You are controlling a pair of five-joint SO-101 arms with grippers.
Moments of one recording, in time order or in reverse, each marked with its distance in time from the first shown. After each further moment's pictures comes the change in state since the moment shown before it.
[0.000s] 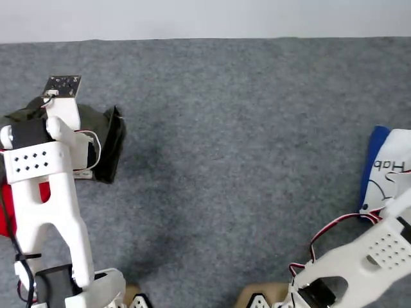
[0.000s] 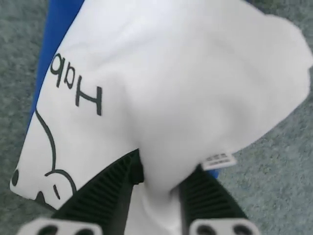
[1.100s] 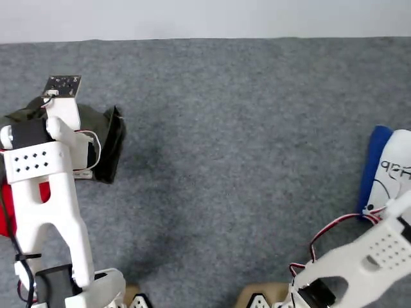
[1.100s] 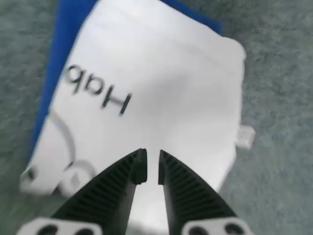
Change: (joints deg) left arm 0.0 0.0 0.0 0.0 0.0; right arm 0.3 2.5 -8.4 3.2 -1.6
